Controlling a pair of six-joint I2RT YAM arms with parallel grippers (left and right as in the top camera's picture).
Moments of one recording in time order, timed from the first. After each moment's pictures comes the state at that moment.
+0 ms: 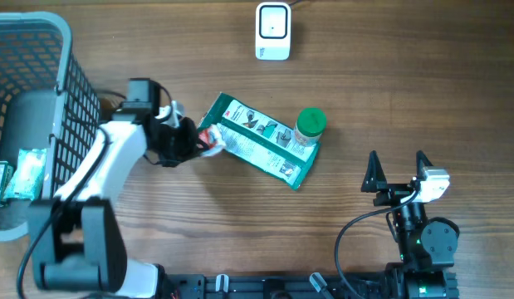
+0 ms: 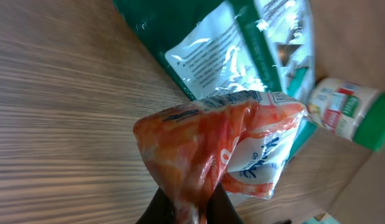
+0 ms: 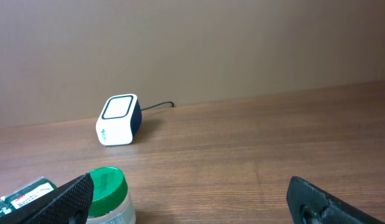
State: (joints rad) left arm -0.05 1.66 1.02 -0.78 0.52 -0.52; right arm 0.01 0.02 0.01 0.00 -0.04 0.16
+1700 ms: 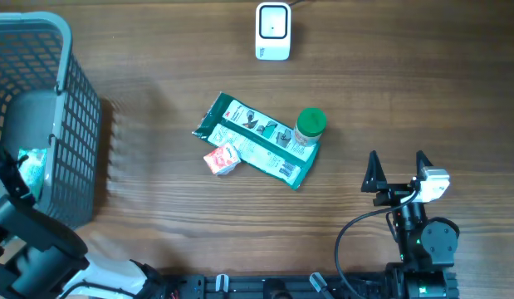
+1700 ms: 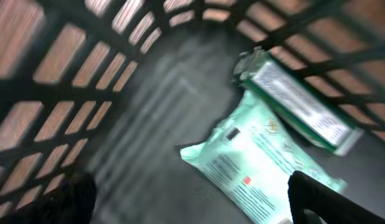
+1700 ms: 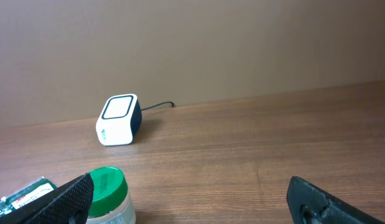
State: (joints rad) left arm 0.80 1.77 1.41 -1.10 -0.34 -1.40; right arm 0.01 0.02 0.01 0.00 -0.04 0.16
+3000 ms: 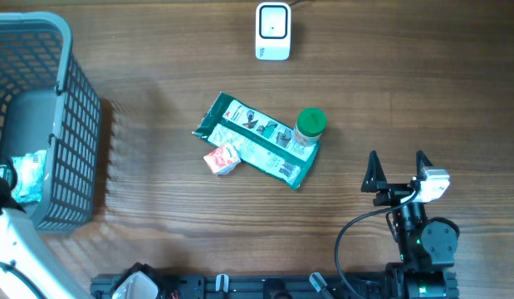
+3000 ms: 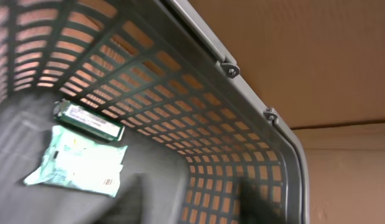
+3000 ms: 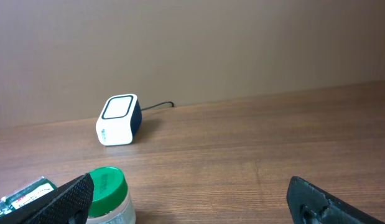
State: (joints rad) left arm 0.80 1.17 1.24 -0.67 -0.30 -1.27; right arm 0.01 0.02 0.01 0.00 -0.04 0.16
